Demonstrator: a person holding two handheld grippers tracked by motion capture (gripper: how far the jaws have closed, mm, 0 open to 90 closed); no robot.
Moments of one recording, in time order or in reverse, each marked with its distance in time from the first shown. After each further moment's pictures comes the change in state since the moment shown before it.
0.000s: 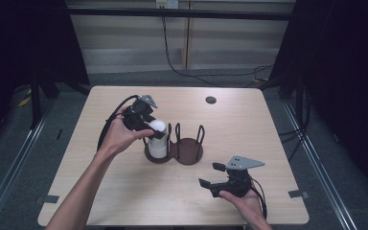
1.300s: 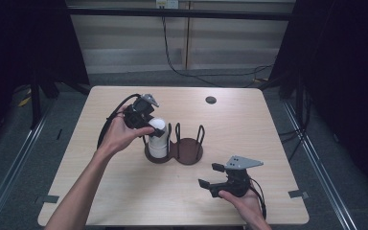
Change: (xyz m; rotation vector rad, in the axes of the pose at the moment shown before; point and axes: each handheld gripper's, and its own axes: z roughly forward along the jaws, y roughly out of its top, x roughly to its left) left arm 0.001 0.005 -0.005 0.029 0.026 0.005; right arm -0.001 -0.001 0.003 0.012 0.005 0.009
